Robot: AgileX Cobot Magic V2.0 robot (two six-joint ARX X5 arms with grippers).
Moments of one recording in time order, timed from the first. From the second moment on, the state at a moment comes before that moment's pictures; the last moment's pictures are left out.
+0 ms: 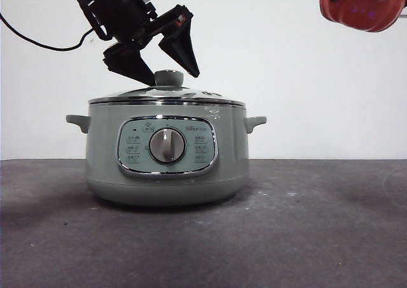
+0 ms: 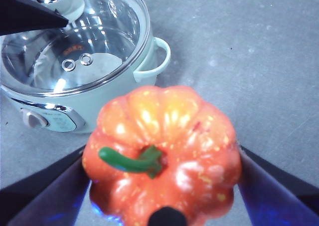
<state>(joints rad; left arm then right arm) -0.44 1.72 1.47 -0.45 0.26 0.12 0.39 0.98 1.06 -0.72 -0.05 -0.06</state>
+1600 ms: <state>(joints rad) -0.38 1.59 1.71 -0.71 0.23 0.13 0.39 0.99 1.06 -0.64 -0.07 -0.06</state>
